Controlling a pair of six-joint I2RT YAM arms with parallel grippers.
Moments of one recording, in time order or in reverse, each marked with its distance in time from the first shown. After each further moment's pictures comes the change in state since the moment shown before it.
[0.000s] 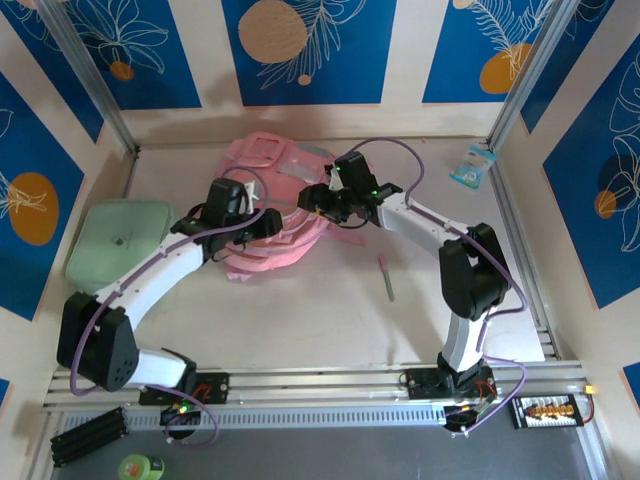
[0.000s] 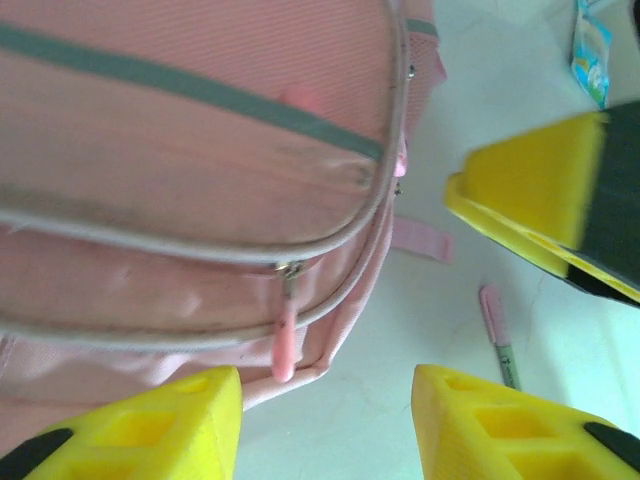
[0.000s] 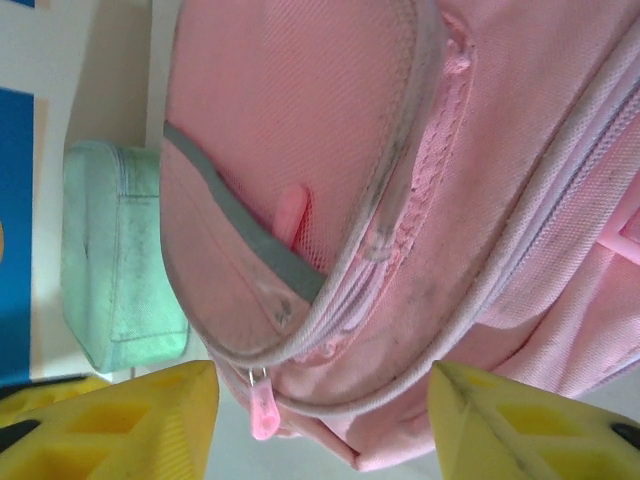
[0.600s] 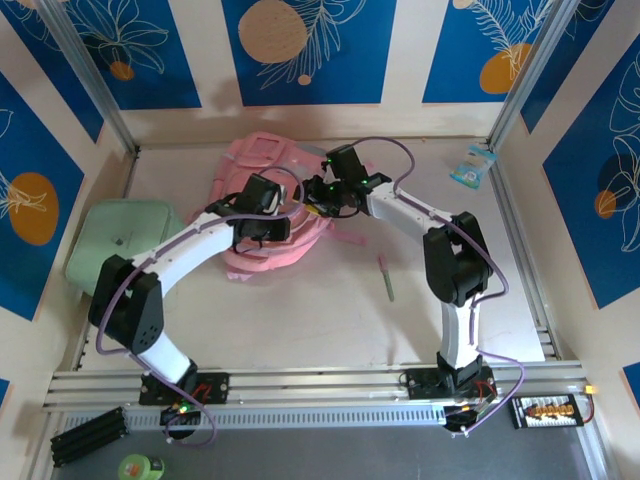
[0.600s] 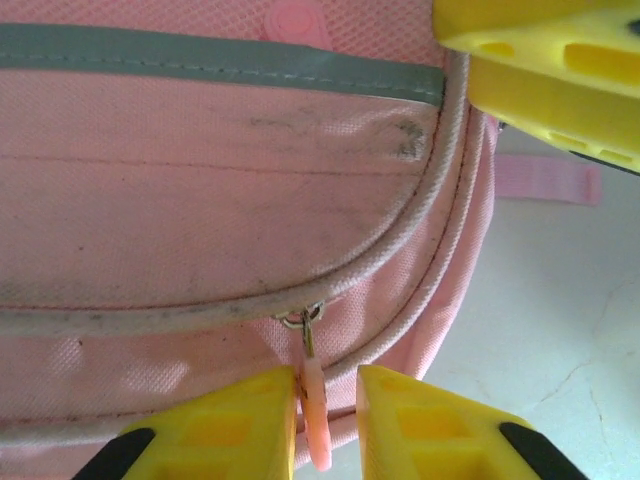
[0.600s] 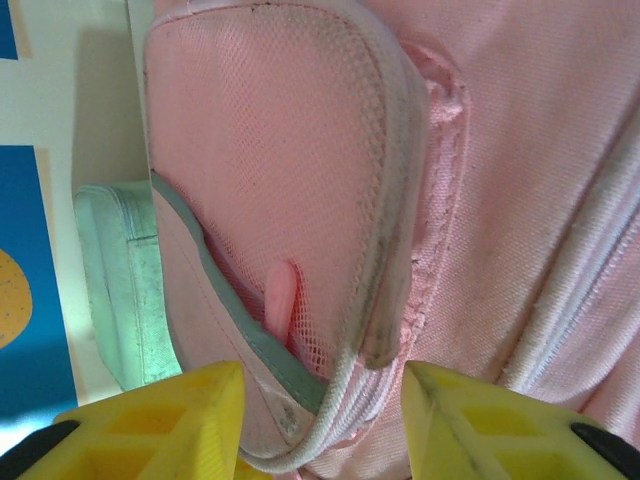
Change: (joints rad) left arm -0.091 0.223 0.164 -0.161 -0.173 0.168; right arm -0.008 0.131 0.149 -0.057 -0.034 0.123
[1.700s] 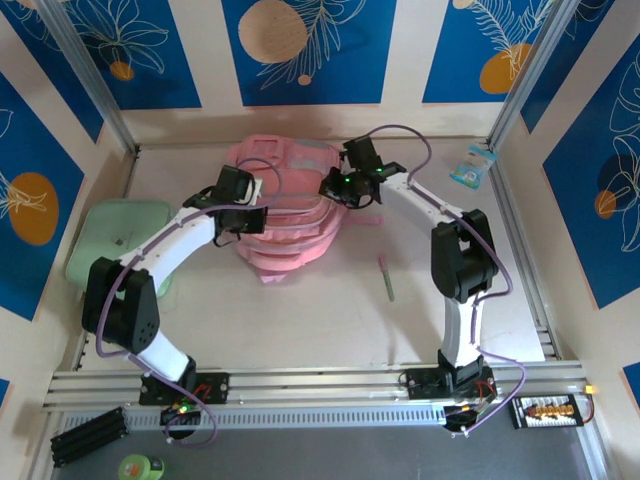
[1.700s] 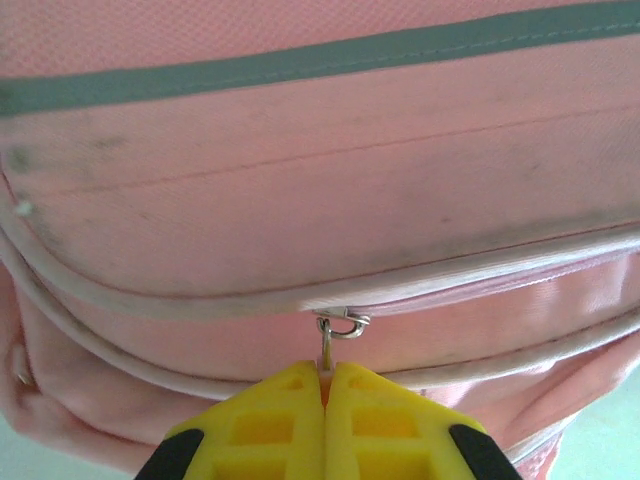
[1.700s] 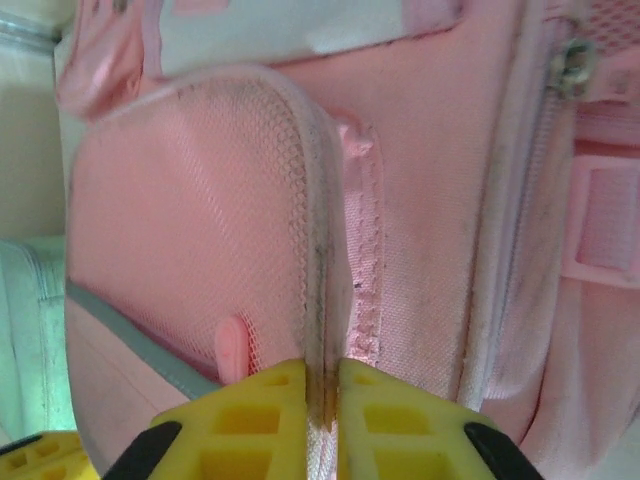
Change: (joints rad) left arm 0.166 -0.022 -0.009 -0.011 0.069 0.150; right arm -0.107 -0.023 0.029 -0.124 0.121 -0.174
